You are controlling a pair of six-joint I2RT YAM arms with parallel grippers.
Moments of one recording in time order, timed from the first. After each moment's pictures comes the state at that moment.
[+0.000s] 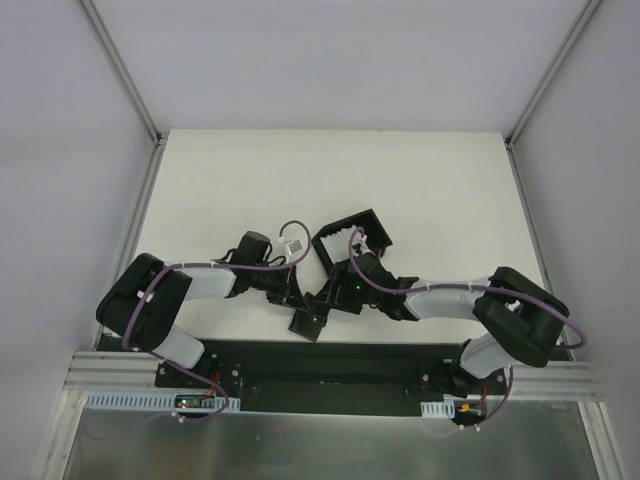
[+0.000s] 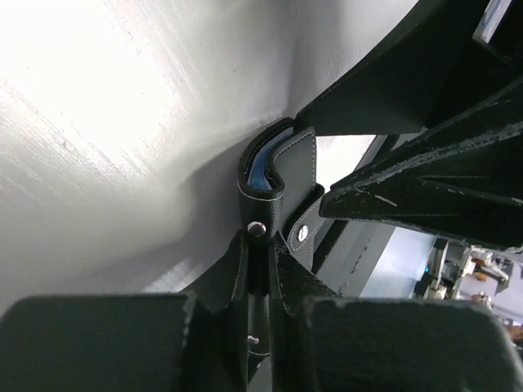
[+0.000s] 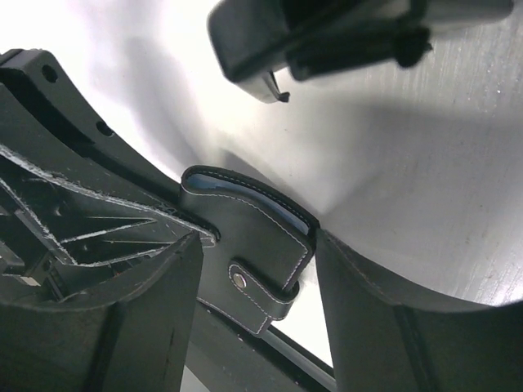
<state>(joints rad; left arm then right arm) -0.50 1.51 0.47 0.10 0.83 -0.48 0.97 1.51 0.57 0.19 -0.06 1.15</state>
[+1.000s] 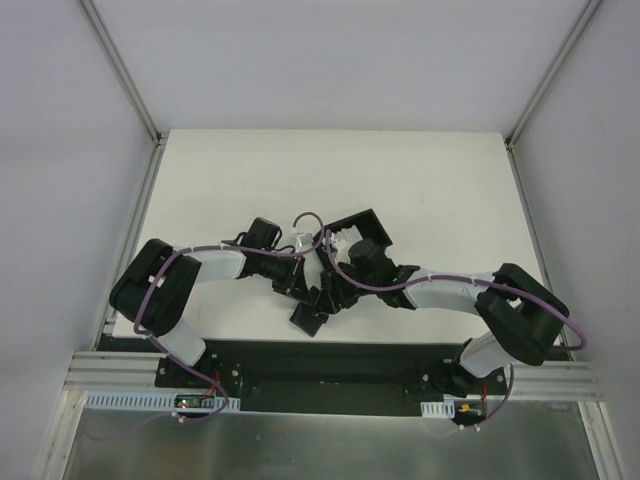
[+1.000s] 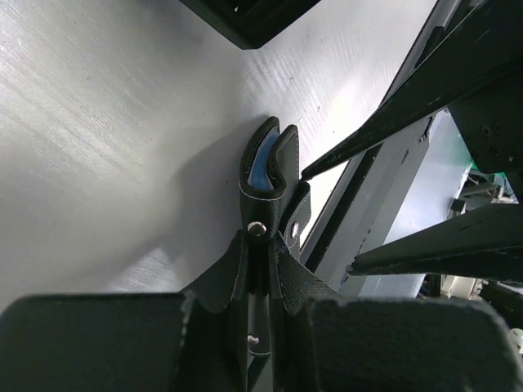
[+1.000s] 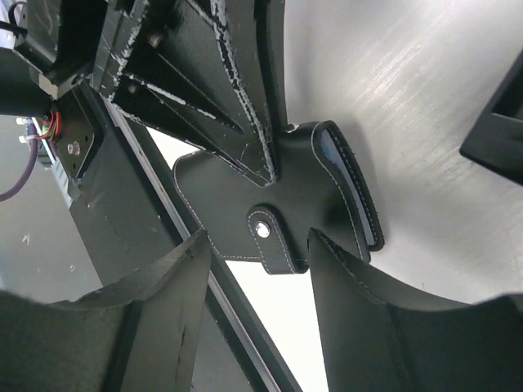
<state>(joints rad) -0.50 1.61 0.66 -0.11 0.89 -0.30 0.90 1.50 0.66 0.14 -0.42 0.47</state>
